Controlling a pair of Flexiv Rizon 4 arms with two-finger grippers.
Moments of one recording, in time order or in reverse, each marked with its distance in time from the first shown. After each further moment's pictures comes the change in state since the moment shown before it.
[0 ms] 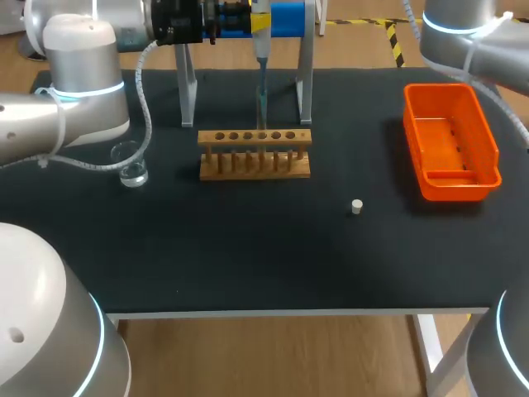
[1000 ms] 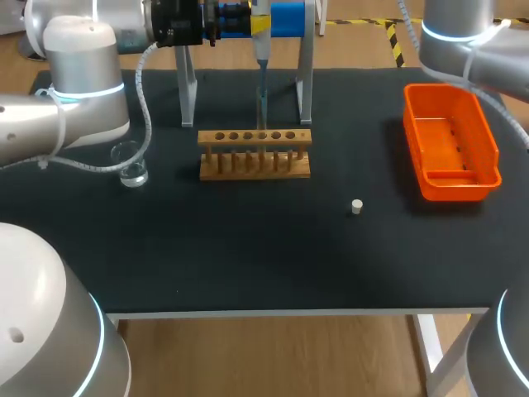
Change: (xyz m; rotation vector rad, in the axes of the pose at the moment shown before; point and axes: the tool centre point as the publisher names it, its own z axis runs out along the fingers) left arm 0.000 0.003 0.000 0.000 -0.001 0.000; right arm 0.005 -0.019 0.003 0.010 0.013 0.041
